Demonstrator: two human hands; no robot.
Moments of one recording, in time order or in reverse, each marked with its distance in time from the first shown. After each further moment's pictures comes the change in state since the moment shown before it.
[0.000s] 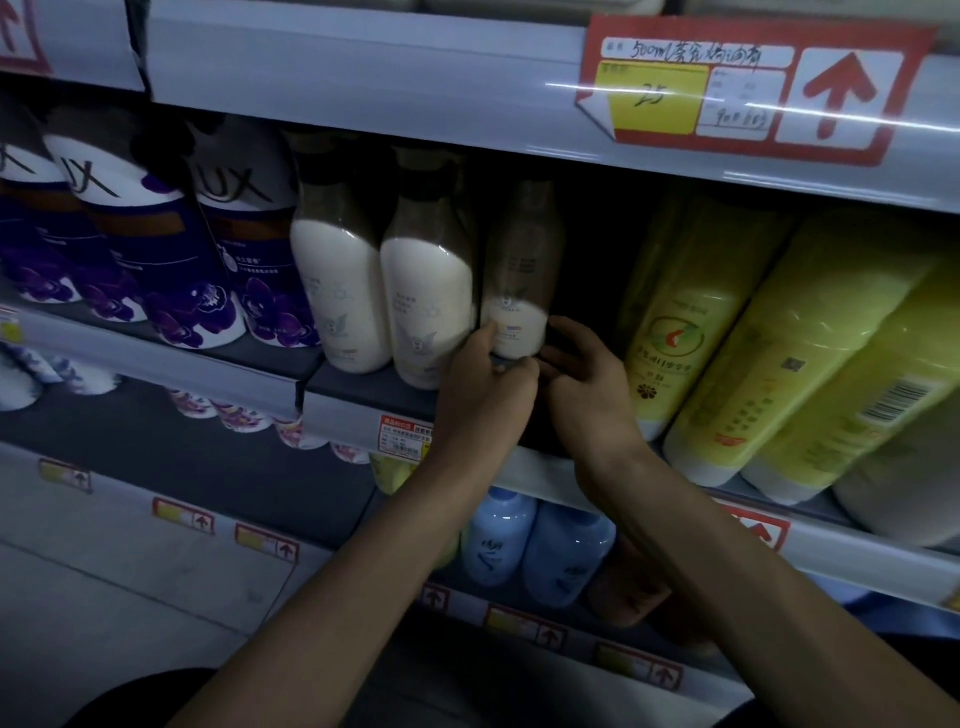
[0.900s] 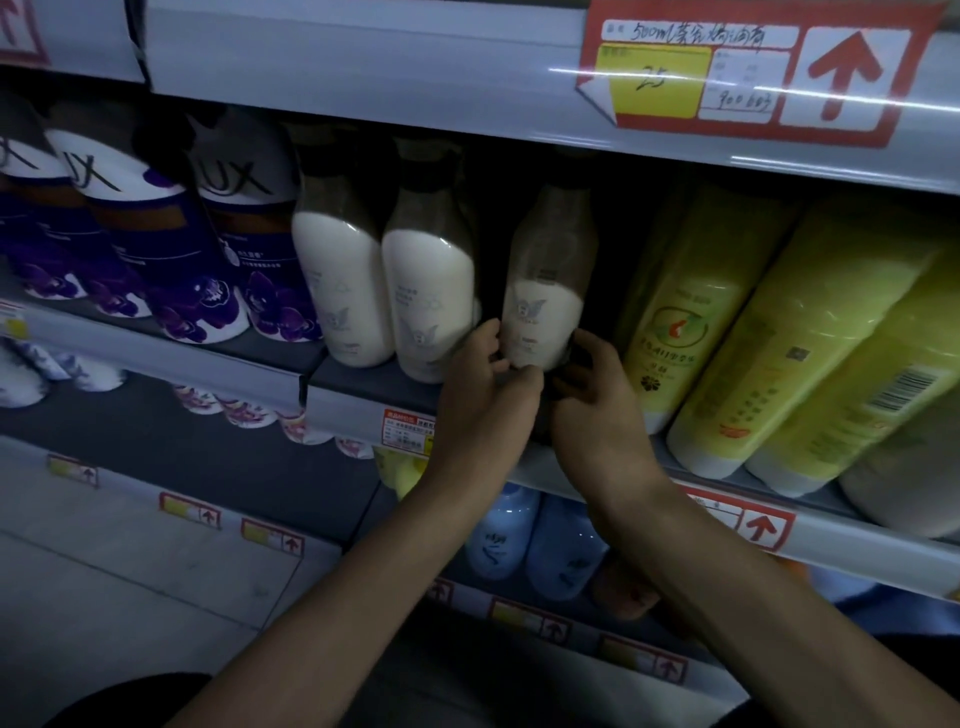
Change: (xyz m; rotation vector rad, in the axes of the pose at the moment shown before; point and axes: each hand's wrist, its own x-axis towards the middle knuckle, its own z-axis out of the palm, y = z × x) left_hand -0.019 -0.002 -0.006 -0.068 -0.036 -0.003; right_hand -0.039 -0.005 -0.006 0.014 -0.045 -0.033
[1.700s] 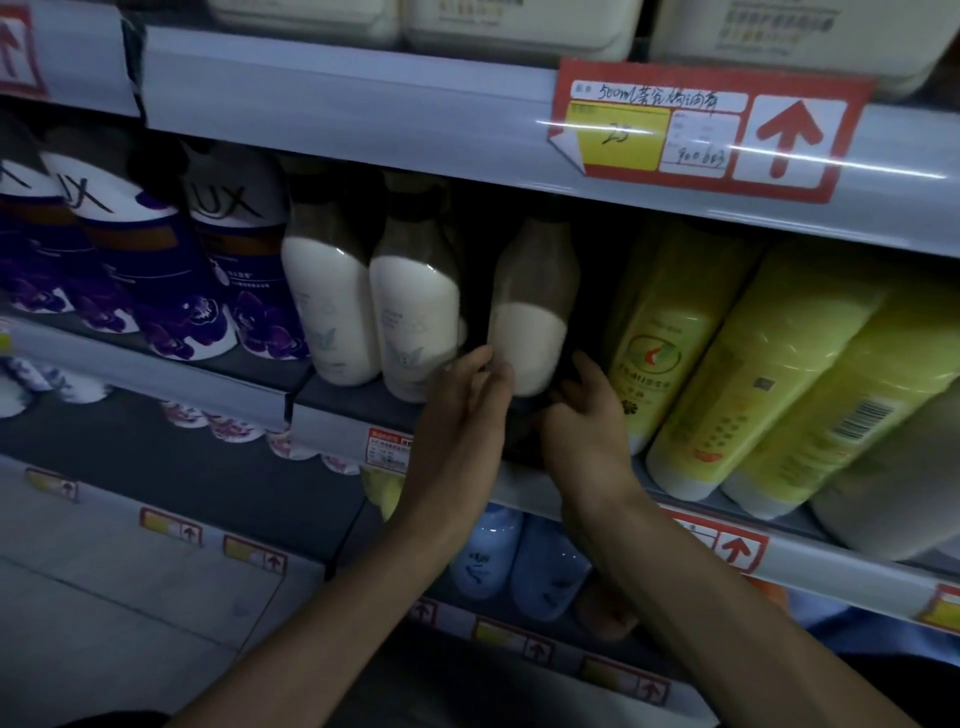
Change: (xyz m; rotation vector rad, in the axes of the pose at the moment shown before) left_hand -0.005 -0.011 -0.002 -0.076 0.061 0.066; right_hand 0.006 -0.007 0.001 0.117 0.087 0.027
